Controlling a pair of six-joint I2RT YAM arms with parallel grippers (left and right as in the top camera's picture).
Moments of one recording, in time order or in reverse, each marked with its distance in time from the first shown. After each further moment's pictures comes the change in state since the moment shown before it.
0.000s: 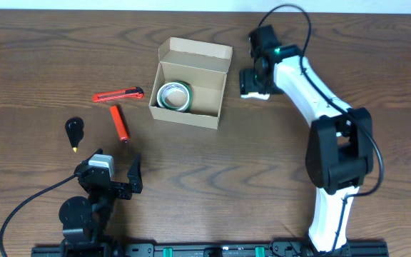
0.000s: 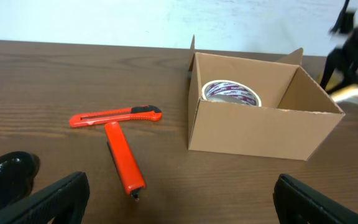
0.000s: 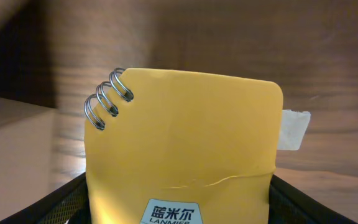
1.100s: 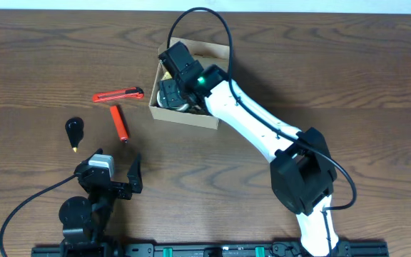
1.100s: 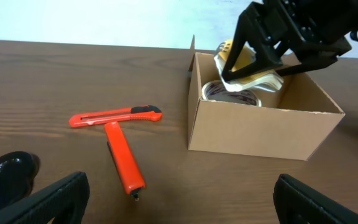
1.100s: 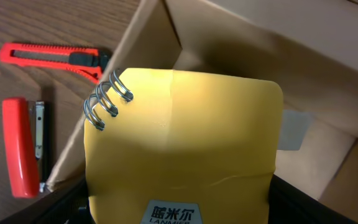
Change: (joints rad) left arm 0.000 0.000 0.000 0.000 0.000 0.000; right arm 0.439 0.017 0.108 0.176 -0.005 0.172
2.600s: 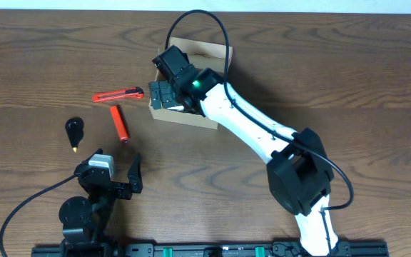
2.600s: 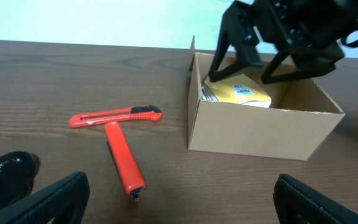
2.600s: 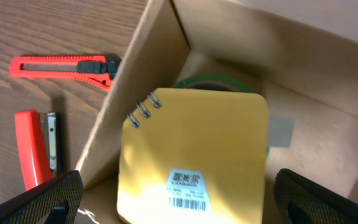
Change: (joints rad) left arm 0.000 0.000 0.000 0.000 0.000 0.000; right arm 0.010 0.005 0.000 0.006 0.007 0.094
